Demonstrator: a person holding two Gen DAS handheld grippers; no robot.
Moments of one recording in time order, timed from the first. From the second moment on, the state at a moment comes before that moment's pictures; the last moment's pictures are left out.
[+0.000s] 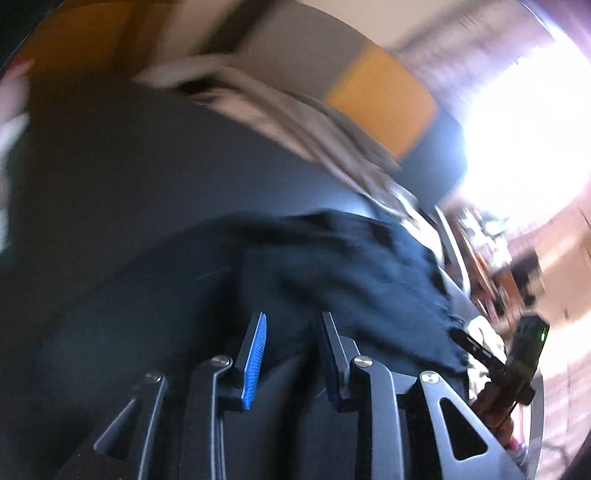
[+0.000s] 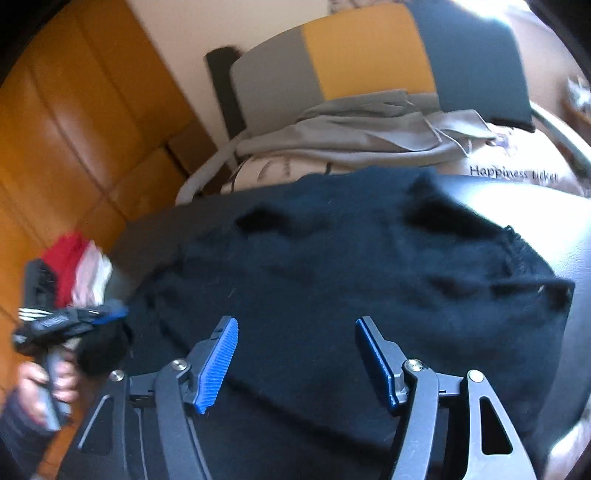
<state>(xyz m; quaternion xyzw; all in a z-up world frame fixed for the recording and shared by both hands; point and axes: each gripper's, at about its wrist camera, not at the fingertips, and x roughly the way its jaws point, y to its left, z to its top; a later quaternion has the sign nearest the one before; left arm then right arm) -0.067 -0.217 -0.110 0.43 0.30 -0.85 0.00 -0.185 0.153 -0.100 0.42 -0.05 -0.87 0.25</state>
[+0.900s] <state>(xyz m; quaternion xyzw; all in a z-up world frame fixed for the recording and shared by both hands) -0.011 -0.295 -0.083 0.44 0.19 -0.85 0.23 -0.156 0.087 -0.134 0.42 0.10 -0.90 0.09</state>
